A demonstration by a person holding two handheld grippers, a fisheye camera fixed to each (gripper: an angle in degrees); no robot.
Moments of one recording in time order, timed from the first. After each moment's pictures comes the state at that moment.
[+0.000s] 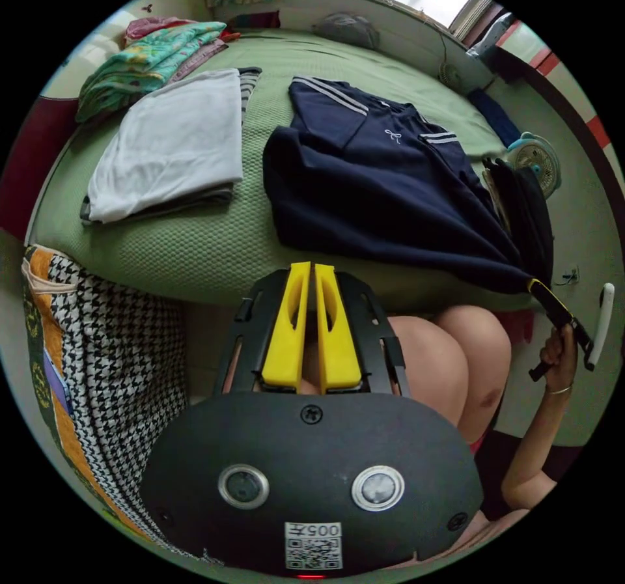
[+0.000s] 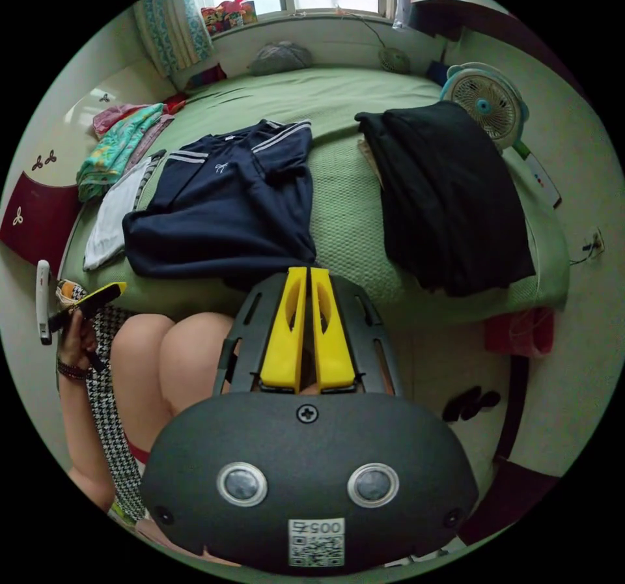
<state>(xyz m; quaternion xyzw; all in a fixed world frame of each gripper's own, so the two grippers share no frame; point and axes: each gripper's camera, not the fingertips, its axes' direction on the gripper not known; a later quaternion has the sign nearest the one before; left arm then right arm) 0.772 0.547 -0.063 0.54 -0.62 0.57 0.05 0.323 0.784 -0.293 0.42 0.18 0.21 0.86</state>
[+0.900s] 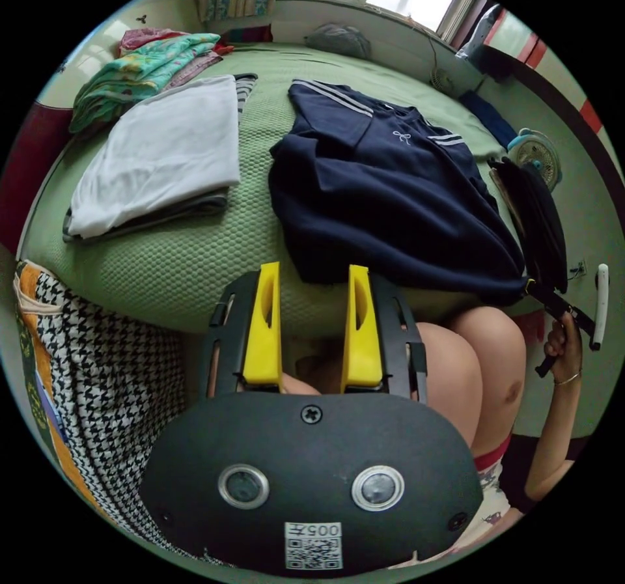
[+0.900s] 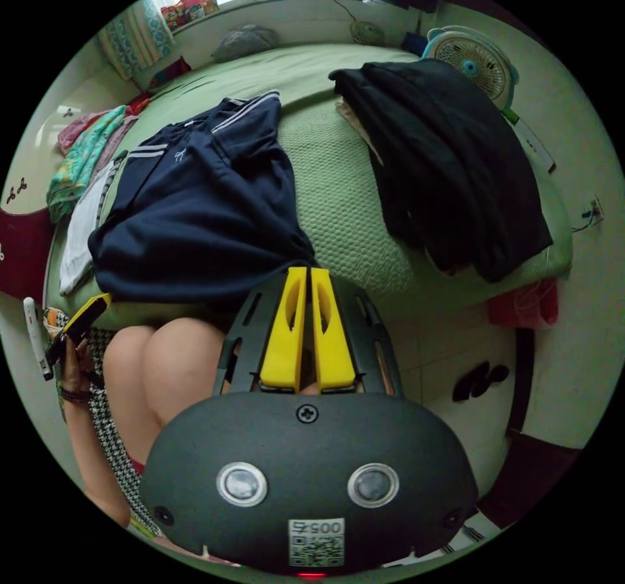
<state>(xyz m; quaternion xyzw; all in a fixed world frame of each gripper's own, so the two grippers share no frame) 0.724 0.554 -0.113 0.53 -0.62 0.58 0.04 0.339 0.792 -0.233 0.39 0.18 0.27 0.86</state>
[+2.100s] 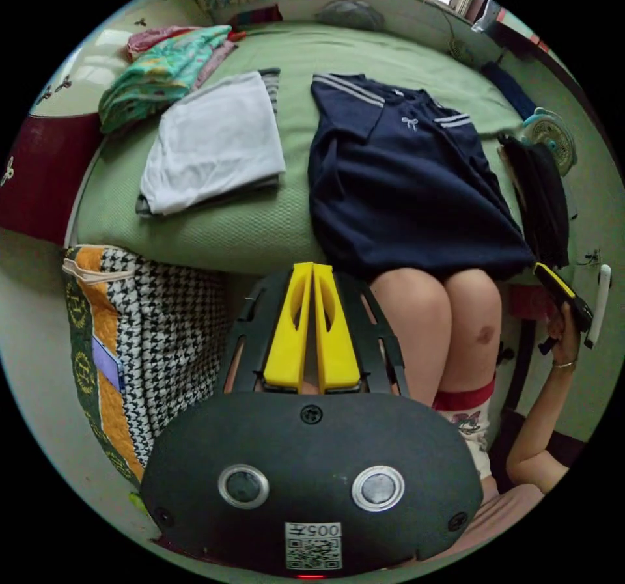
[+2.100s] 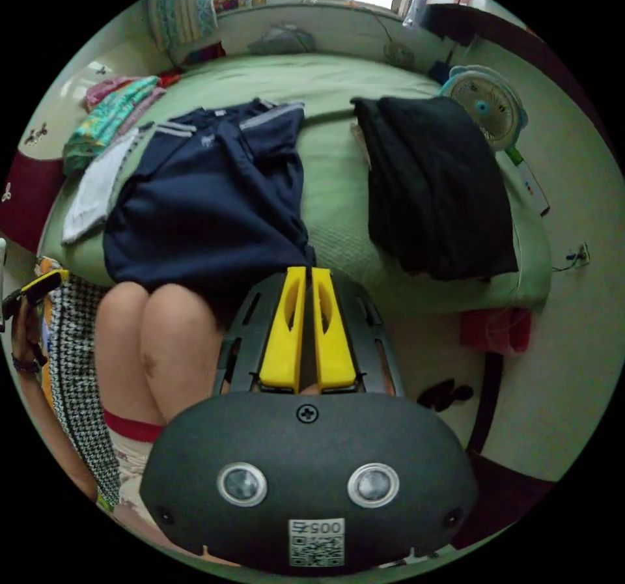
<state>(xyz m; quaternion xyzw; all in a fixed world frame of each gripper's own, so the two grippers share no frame) 0.671 0.572 -0.101 0.56 -0.67 0.49 0.05 0.312 0.826 -0.204 0.34 0.26 0.23 0.87</state>
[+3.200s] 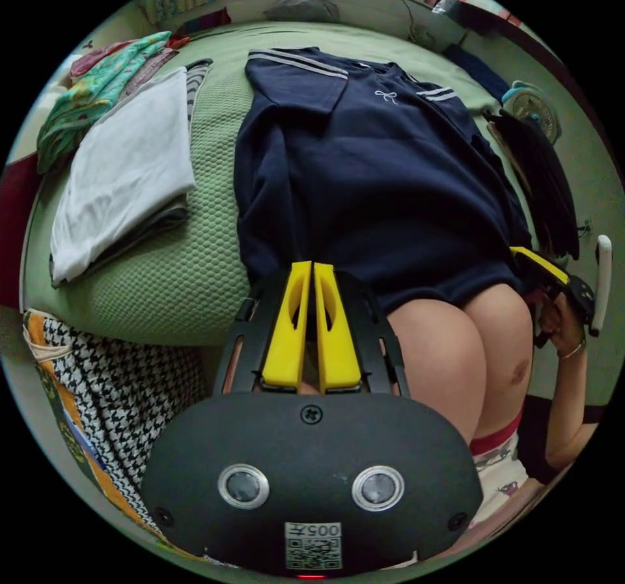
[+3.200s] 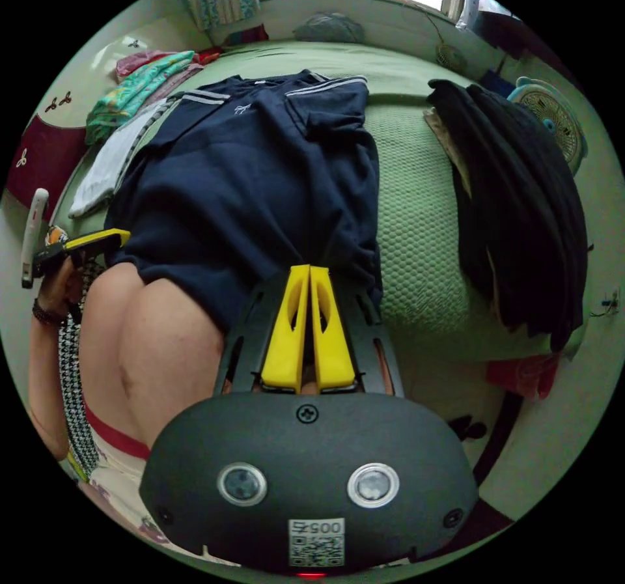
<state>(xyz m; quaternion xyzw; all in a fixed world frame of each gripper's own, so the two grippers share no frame) 0.797 0.456 -0.097 0.50 -0.70 0.52 0.00 0.325 0.723 -0.153 0.37 0.21 0.14 0.89</state>
